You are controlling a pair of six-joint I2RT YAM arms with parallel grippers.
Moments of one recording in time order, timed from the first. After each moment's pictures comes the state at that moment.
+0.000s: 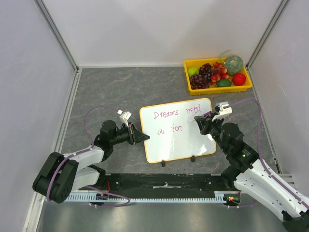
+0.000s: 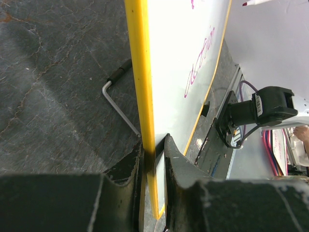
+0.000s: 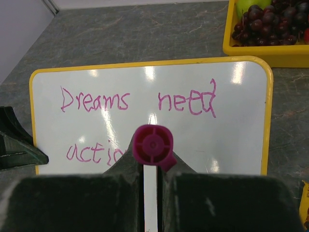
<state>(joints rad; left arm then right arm) -0.40 1.17 0.21 0.62 0.68 -0.64 0.67 0.57 0.51 -0.10 0.26 0.33</state>
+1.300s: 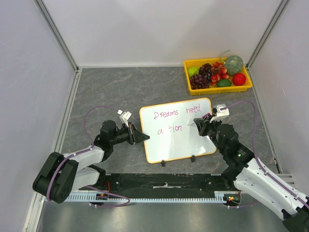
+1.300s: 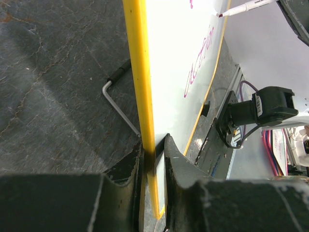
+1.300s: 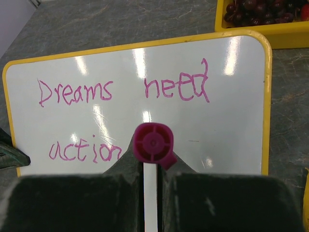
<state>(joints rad) -0.40 1.17 0.21 0.62 0.68 -0.64 0.67 0.60 0.44 -0.04 0.31 0.36</state>
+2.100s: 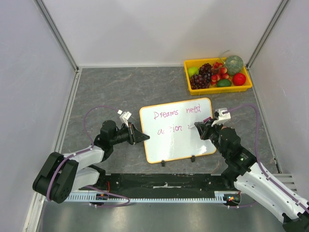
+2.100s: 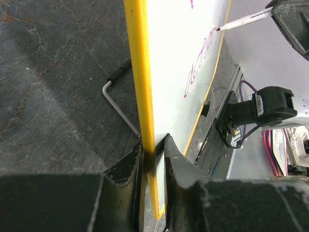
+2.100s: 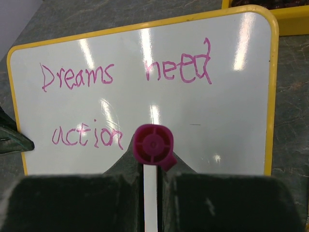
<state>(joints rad) -0.40 1.17 0.21 0.62 0.68 -0.64 0.67 0.52 0.40 -0.09 0.28 0.38</state>
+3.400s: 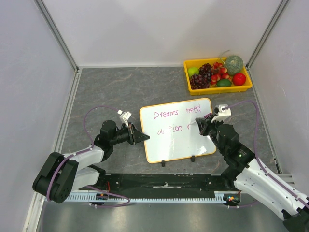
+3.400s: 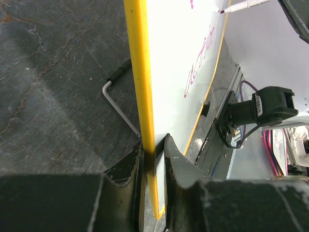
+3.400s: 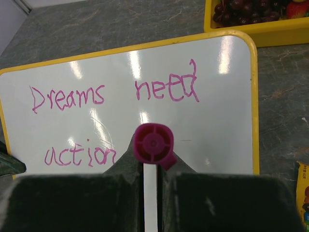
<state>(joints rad) -0.40 1.17 0.21 0.62 0.68 -0.64 0.67 0.60 0.45 -0.06 0.36 0.38</state>
